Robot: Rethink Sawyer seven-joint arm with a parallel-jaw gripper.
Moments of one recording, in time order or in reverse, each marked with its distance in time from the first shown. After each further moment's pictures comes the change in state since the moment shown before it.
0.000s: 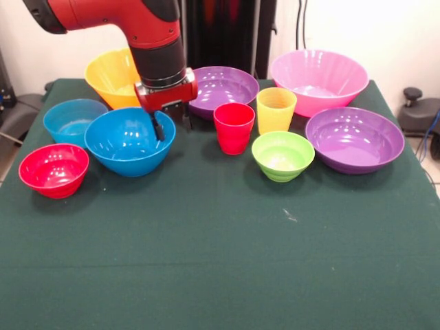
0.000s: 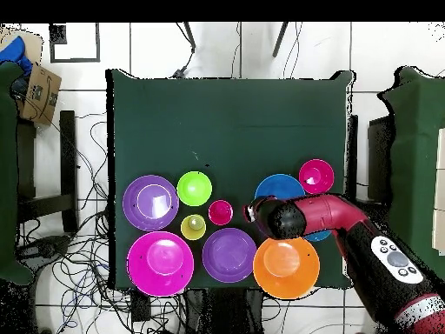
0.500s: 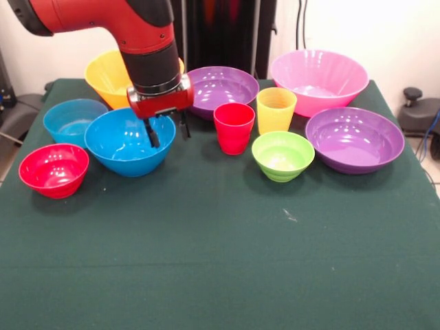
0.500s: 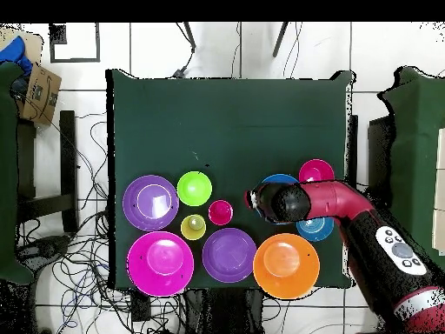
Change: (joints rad) arm 0.029 0.001 0.000 -0.090 0.108 0.083 0.000
